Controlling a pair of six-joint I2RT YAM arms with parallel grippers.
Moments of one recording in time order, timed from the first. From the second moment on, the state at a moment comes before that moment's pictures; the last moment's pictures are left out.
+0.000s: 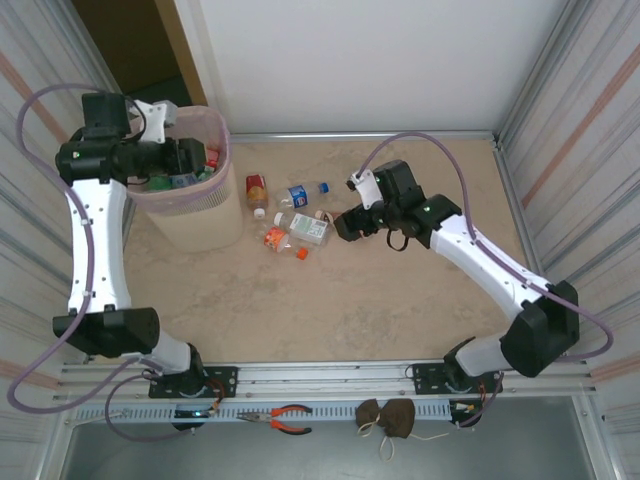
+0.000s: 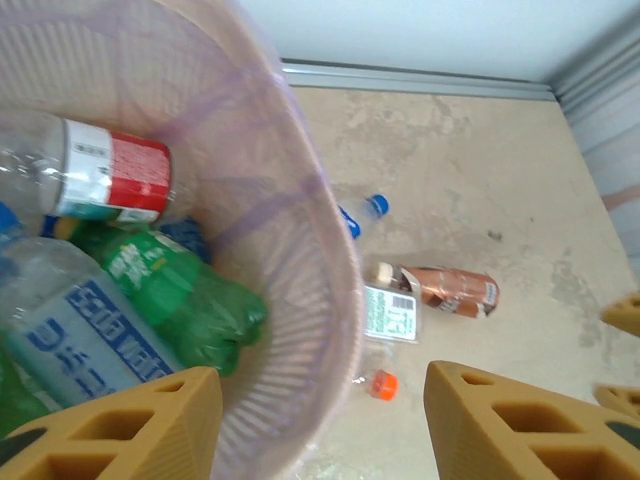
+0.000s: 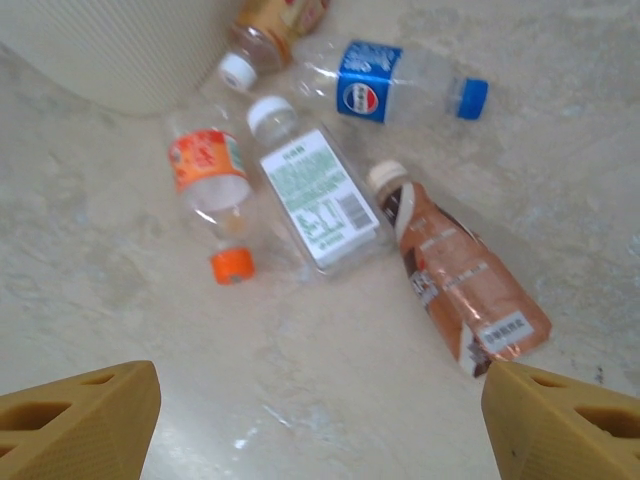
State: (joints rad) left arm 0.09 1.48 1.90 -1.21 0.52 -0.01; right arm 0.57 1.42 1.24 -0.62 -0.16 -0.01
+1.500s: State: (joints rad) left arm 0.02 1.27 1.57 -1.00 0.62 -0.17; right arm 0.38 2.08 1.50 -0.80 -0.20 -0.61
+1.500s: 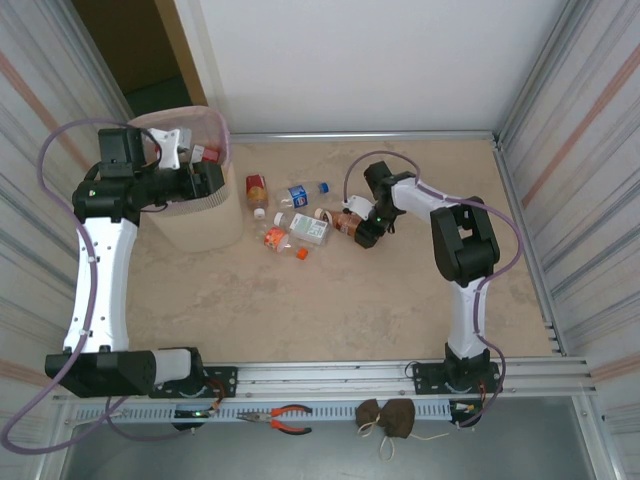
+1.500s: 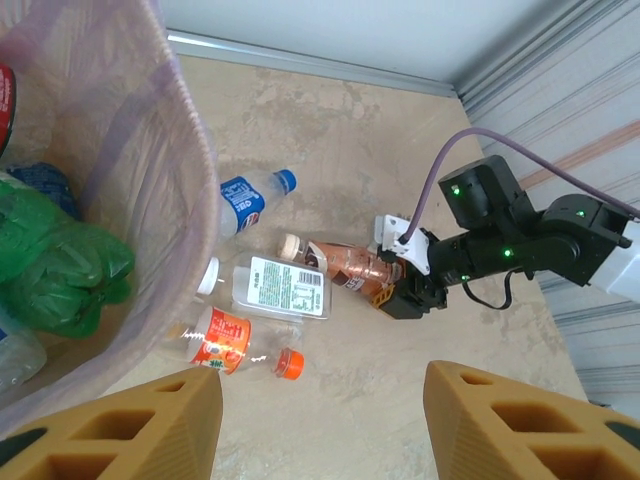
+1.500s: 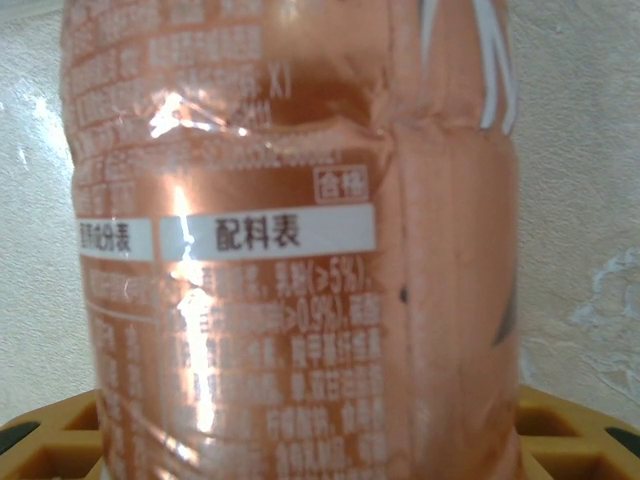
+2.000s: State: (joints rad) left arm -0.08 1.25 1.47 -0.77 0.67 -0.34; right arm 0.34 1.68 1.21 -0.69 -0.22 -0.42
